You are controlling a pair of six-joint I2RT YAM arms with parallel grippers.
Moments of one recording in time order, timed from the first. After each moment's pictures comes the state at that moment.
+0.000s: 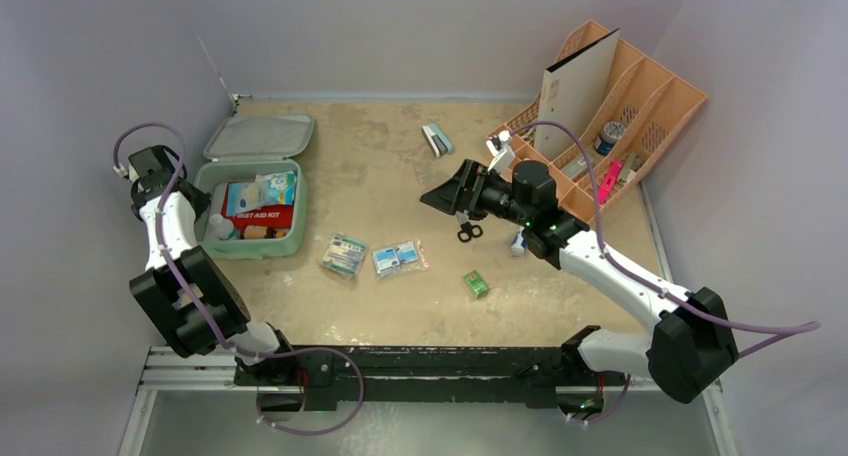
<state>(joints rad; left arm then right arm) 0.59 1.47 1.11 -0.51 -0.09 -0.45 0.57 1.22 0.82 0.16 -0.41 0.86</state>
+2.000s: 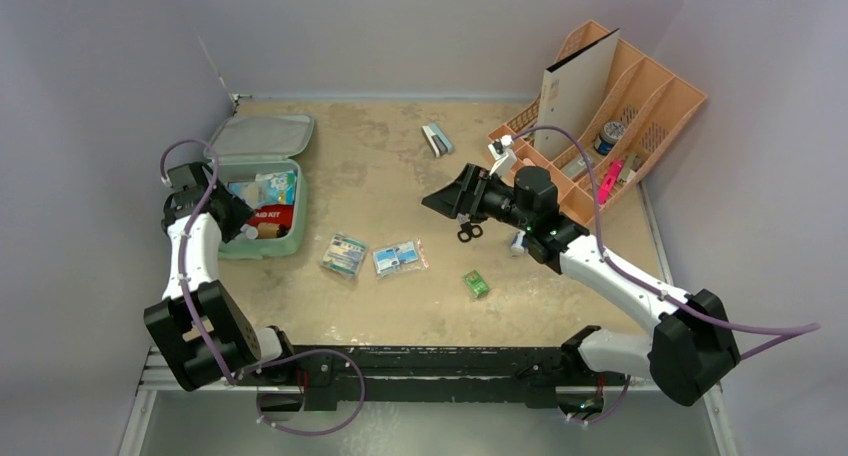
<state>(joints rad) 0.45 1.29 0.92 -0.55 0.07 -0.48 0.57 1.21 0.78 0.21 -0.41 0.85</state>
